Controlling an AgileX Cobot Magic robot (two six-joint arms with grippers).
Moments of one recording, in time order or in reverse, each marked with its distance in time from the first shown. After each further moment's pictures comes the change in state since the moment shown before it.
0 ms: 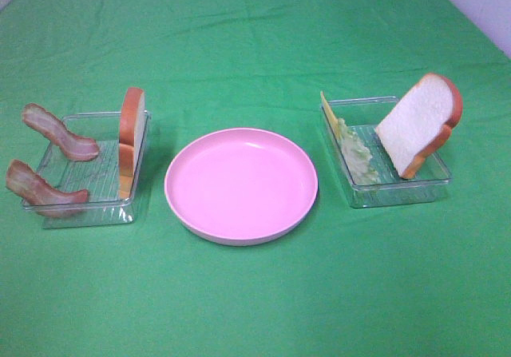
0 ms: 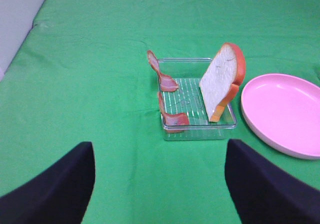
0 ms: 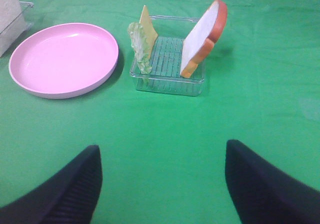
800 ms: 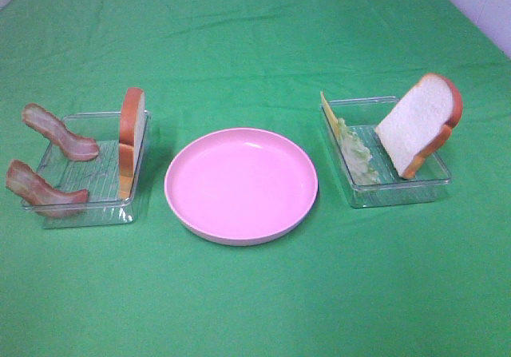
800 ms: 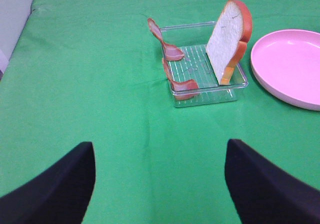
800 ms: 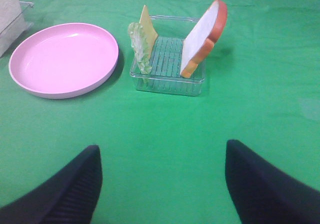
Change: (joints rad) left arm 0.000 -0.187 0.069 0.026 0.153 0.120; right arm 0.000 0.000 0.000 0.000 0.000 0.000
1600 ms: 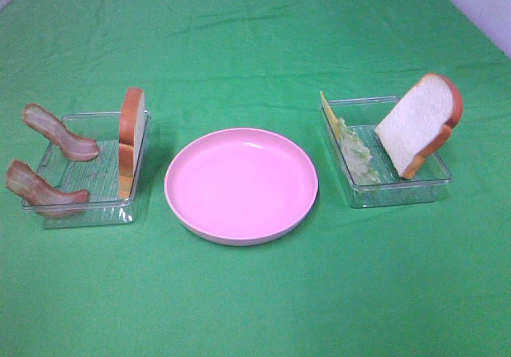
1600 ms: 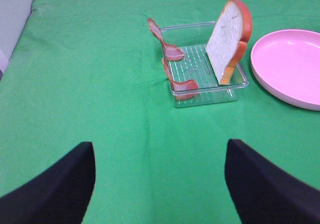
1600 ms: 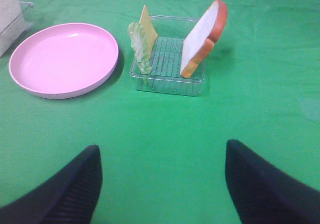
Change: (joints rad) left arm 0.000 0.000 0.000 0.000 0.000 0.000; right arm 0.000 0.000 0.000 0.000 0.000 0.000
